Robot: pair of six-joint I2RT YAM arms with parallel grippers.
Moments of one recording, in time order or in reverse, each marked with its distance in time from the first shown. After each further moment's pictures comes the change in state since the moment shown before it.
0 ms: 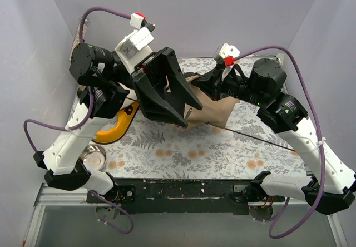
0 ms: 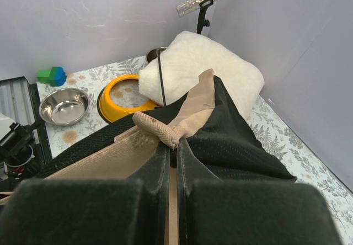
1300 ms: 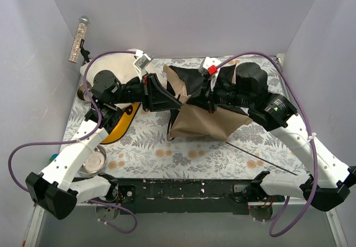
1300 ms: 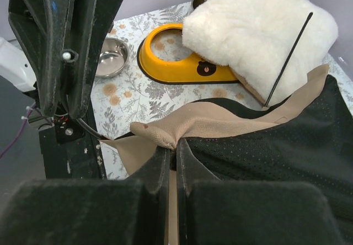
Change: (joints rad) left arm 0.372 -0.301 -0.870 0.079 -0.141 -0.145; right arm 0.015 0.033 -0.039 -0.131 -0.125 0.016
